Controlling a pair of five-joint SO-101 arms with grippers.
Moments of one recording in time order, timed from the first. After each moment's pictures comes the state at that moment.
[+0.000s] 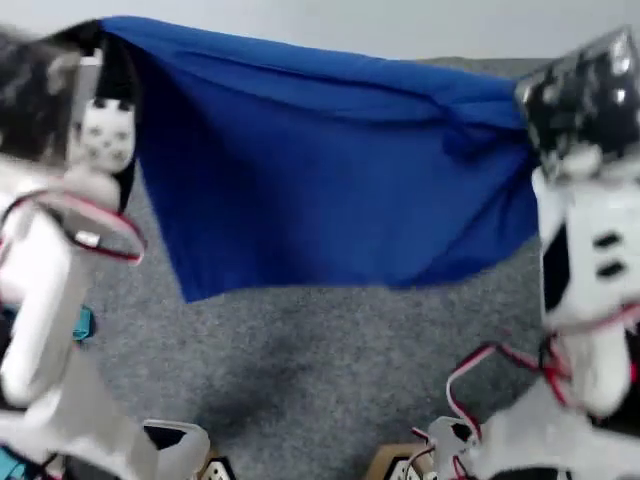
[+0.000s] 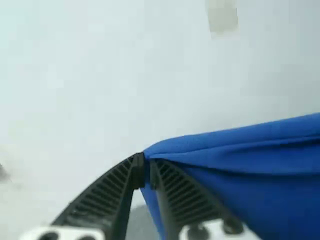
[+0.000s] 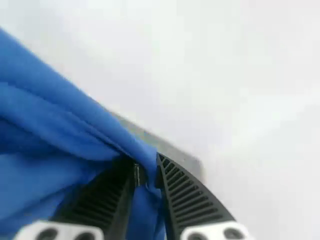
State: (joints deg) left arm 1.9 -21.5 -47.6 85.2 -11.4; right arm 9.9 -24.1 -50.9 95.2 41.0
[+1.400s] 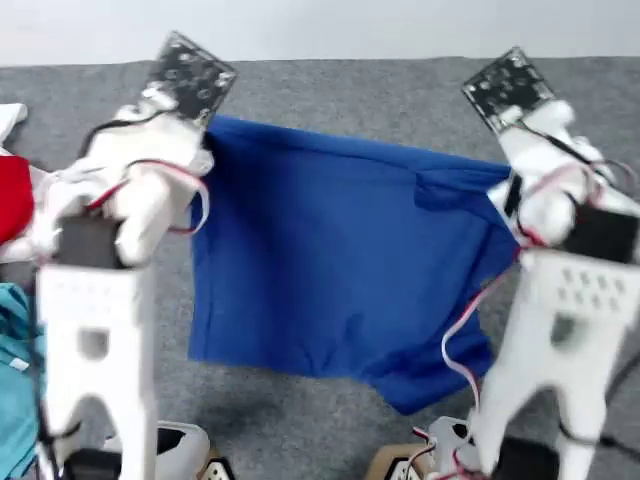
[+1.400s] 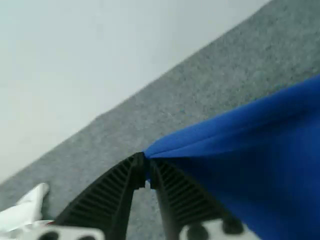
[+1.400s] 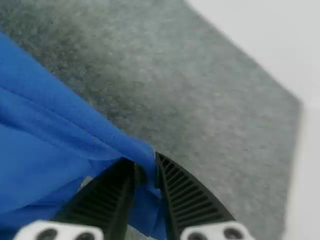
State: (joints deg) left arm 1.9 -22.8 6.4 65.0 -21.8; right arm 9.8 -20.3 -3.0 77.7 44.1
